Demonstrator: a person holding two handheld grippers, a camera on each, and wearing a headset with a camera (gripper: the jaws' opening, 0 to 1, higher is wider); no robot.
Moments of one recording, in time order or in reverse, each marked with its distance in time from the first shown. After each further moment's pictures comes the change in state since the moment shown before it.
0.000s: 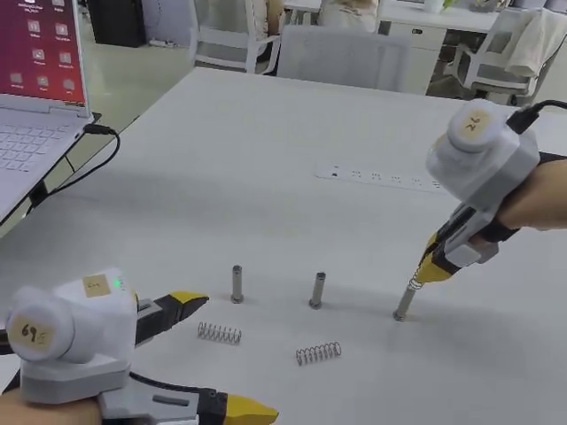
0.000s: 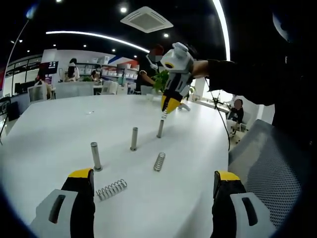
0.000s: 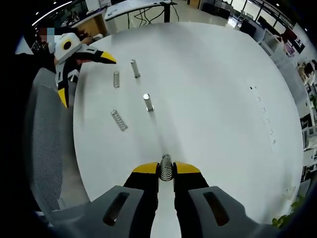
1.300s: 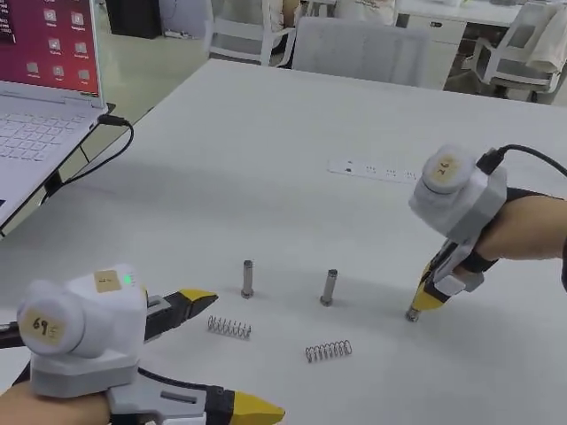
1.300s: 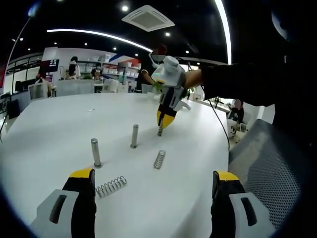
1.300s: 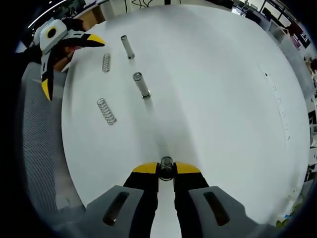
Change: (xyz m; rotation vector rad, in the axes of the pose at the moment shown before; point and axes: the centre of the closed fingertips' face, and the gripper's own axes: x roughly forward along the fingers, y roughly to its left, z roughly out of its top) left arm -0.001 0.000 -0.005 -0.013 0.012 0.002; right arm 0.057 0.000 -0.018 0.011 0.096 0.038
